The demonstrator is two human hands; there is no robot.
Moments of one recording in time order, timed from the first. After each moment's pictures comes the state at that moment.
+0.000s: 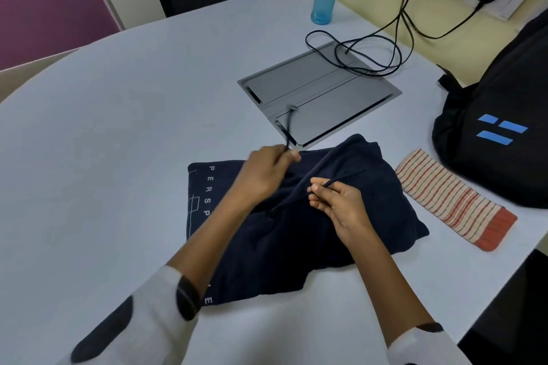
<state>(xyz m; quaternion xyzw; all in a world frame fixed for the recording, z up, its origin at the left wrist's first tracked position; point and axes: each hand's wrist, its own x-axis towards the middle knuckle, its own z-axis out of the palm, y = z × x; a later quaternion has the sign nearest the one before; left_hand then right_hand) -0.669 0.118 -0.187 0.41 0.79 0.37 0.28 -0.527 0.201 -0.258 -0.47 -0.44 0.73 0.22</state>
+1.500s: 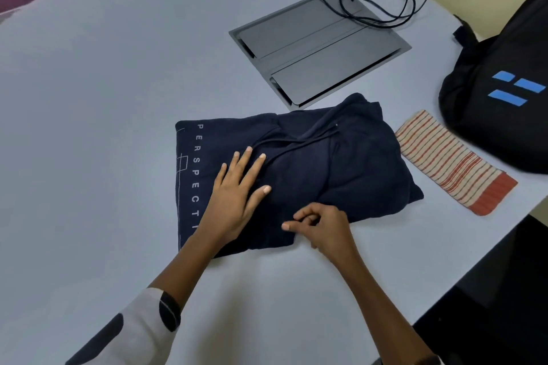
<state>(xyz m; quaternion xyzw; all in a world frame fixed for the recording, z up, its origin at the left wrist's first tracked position) -0.639 0.031 -0.301 0.50 0.82 0.24 0.15 -0.469 0.135 -0.279 -0.48 -0.69 0.54 -0.01</state>
